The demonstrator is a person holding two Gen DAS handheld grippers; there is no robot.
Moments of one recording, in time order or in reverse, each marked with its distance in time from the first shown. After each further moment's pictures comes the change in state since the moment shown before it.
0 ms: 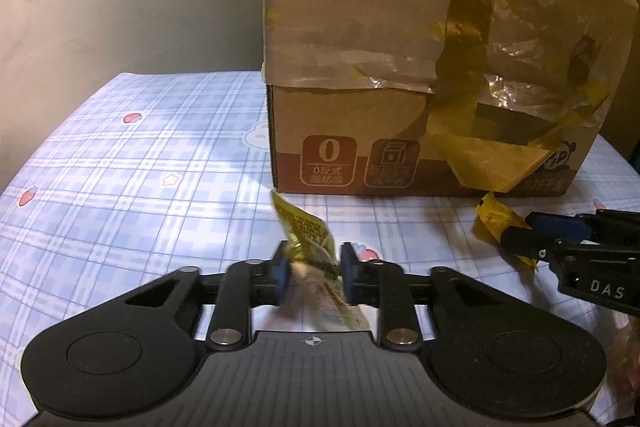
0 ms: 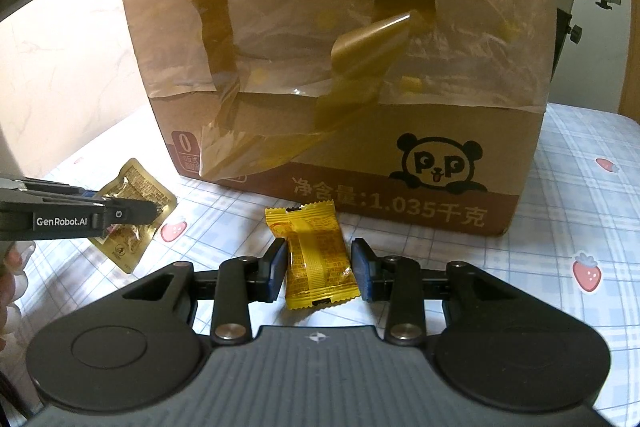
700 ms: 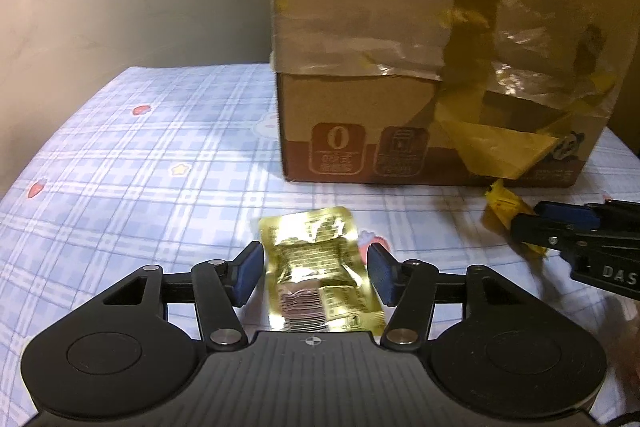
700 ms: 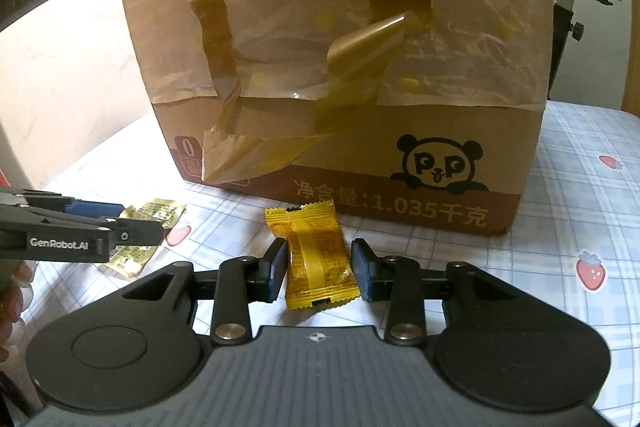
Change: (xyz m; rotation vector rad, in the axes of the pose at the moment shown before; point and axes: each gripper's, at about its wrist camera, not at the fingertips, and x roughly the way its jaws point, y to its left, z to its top) left arm 0.000 0.000 -0.007 -0.009 0.022 0.032; right arm -0.004 0.000 -0.001 0.018 -0.012 0.014
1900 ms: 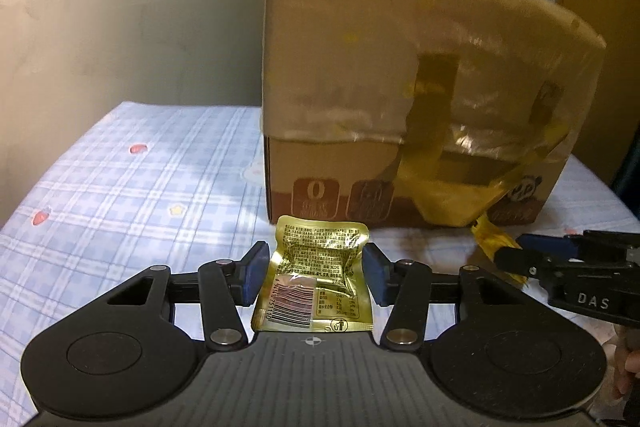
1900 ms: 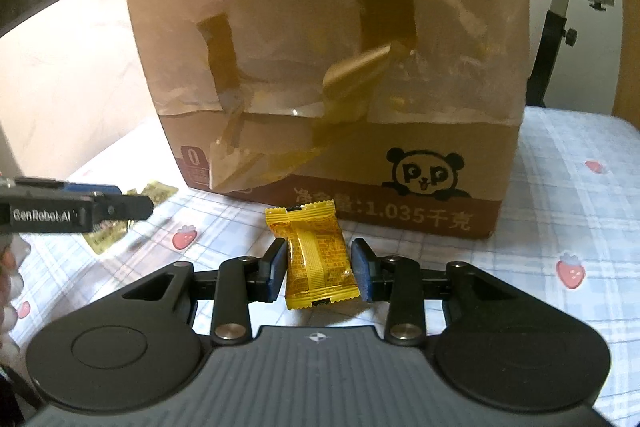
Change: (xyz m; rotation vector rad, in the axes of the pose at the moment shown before) left arm -0.036 -0.001 0.011 -0.011 -0.118 -0.063; right arm -0.021 -0.001 0.002 0.000 -0.018 -0.007
